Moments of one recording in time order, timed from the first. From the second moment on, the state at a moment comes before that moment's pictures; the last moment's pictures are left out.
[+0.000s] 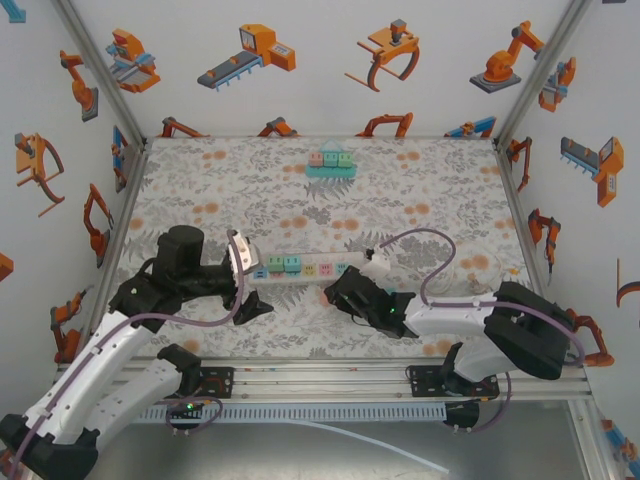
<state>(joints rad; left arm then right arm) -0.56 0.75 0.79 -0.66 0.64 0.46 1.07 1.39 0.49 0.18 0.41 1.25</state>
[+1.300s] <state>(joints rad) -0.56 0.74 0.73 -0.53 0.55 0.34 1.10 1.10 0.52 0.09 0.61 0.65</state>
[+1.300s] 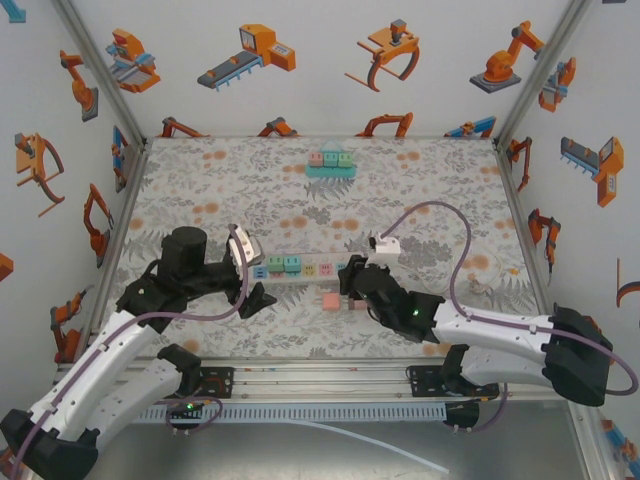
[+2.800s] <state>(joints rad) -0.34 1.27 0.72 -0.40 0.05 -0.49 0.81 1.79 1.09 -0.03 -0.54 -0.62</state>
